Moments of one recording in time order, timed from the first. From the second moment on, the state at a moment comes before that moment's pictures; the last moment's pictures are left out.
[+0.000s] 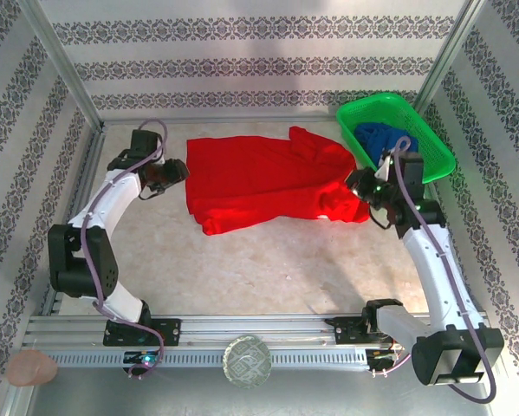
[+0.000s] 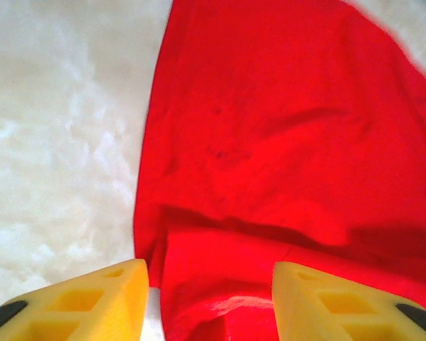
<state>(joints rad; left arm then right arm) -0.05 1.60 1.23 -0.63 0.22 -0.53 0.02 1.03 0.96 -0.61 -0.35 0.73</state>
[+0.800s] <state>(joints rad) -0.31 1.63 1.01 -0.61 -0.02 -0.76 0.02 0.89 0.70 -0.63 -0.35 0.78</state>
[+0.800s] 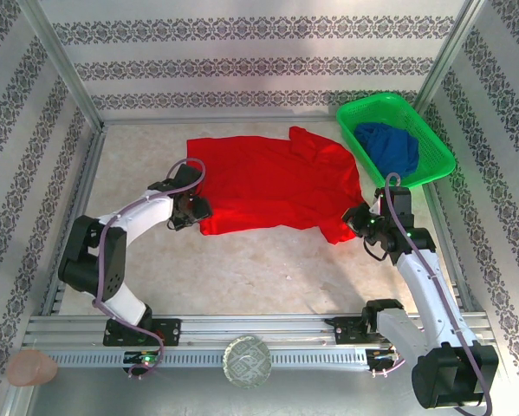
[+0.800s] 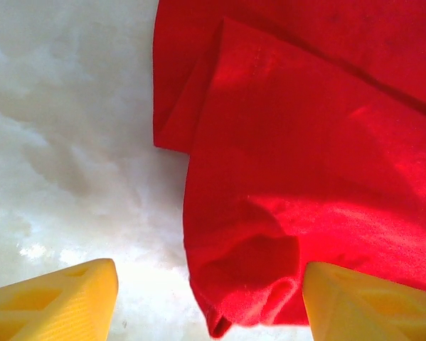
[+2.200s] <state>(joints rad) -0.28 1.72 0.96 -0.39 -0.03 -0.72 0.02 0.92 0.76 -0.65 -0.35 0.78</state>
